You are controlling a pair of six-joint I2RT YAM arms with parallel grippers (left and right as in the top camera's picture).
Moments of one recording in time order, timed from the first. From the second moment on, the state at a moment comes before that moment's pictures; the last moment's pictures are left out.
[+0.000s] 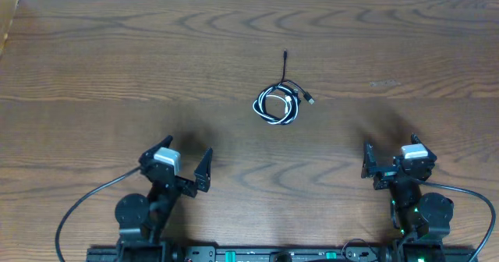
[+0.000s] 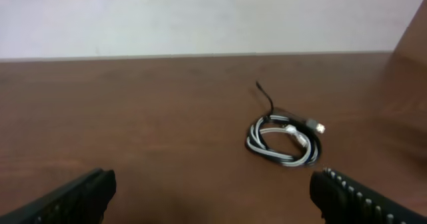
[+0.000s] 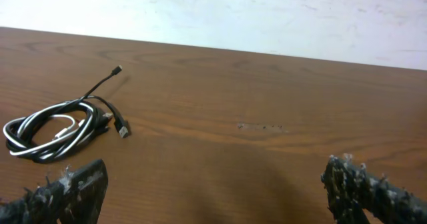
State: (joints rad) left arm 0.02 0.11 0.13 -0.20 0.40 -0.06; right arm -0.02 0.09 0.01 -0.06 -0.13 -0.05
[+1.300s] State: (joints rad) left arm -0.04 1.03 1.06 -0.48 0.62 -0.23; right arm -0.02 0.09 0.01 -0.01 -0.13 -0.05
